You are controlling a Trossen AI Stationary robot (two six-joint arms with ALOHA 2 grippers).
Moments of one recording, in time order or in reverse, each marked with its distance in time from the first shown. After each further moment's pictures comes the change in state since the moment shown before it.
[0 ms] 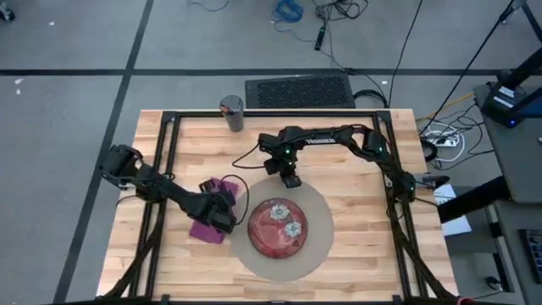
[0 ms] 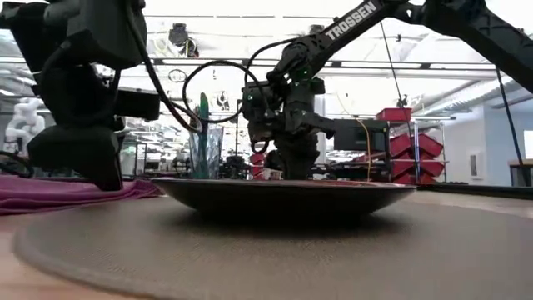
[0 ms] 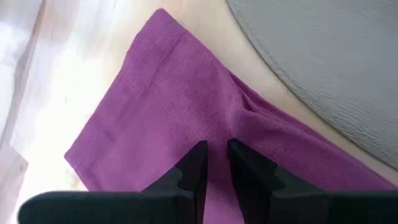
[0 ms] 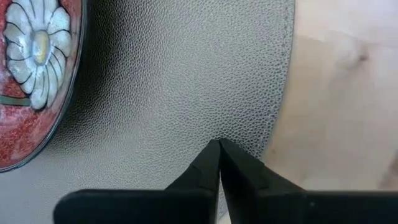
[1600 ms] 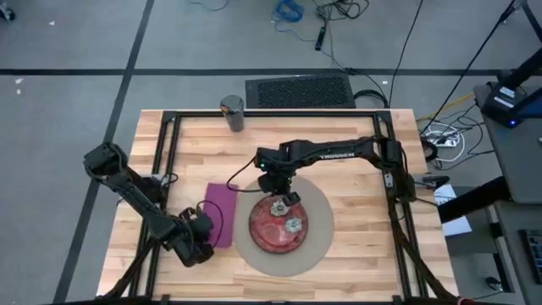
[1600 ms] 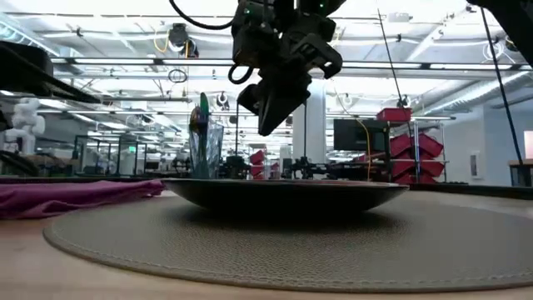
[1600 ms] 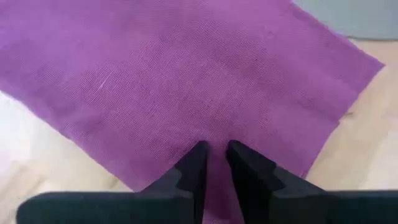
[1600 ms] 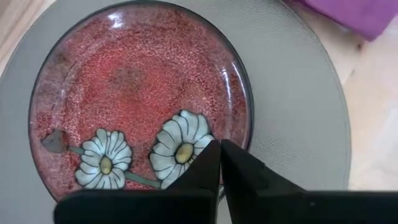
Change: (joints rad) left arm -0.442 -0.107 -0.110 0.125 0.150 -0.569; right arm 0.216 -0.198 -0.004 0.121 -0.047 0.056
